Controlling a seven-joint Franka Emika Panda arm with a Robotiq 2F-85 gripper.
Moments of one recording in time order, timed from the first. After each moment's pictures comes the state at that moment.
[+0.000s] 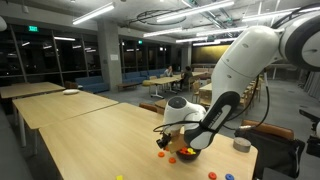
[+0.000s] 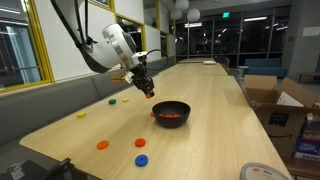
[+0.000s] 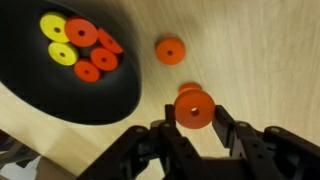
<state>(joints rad) 0.77 0.44 -0.60 -2.22 -0.47 2.90 0.99</state>
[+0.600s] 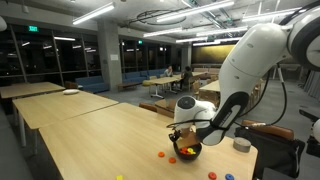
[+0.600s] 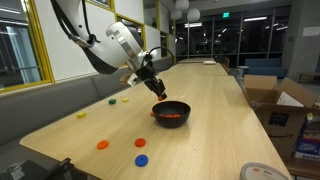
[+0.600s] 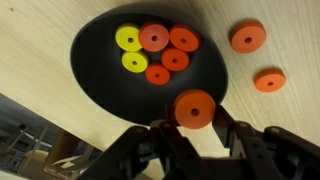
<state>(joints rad) 0.95 0.44 -0.87 -2.32 -0.56 2.89 1.24</state>
